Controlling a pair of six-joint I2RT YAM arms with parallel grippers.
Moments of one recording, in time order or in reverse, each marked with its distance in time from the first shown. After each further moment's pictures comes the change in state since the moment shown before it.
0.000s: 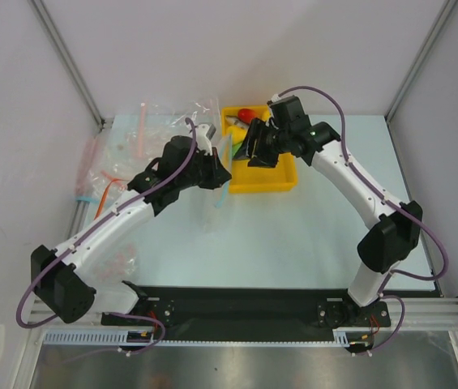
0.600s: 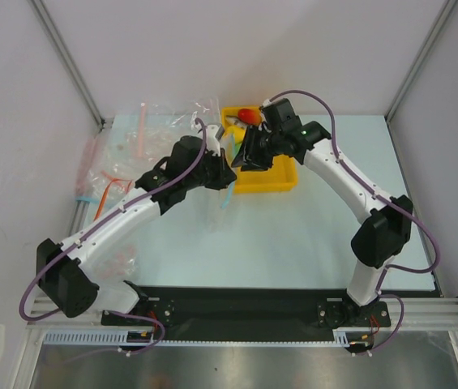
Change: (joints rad) left arm -0.047 0.048 0.037 0.003 -0.042 0.027; right arm 0.026 0.069 0.048 -0.054 -0.022 -0.002
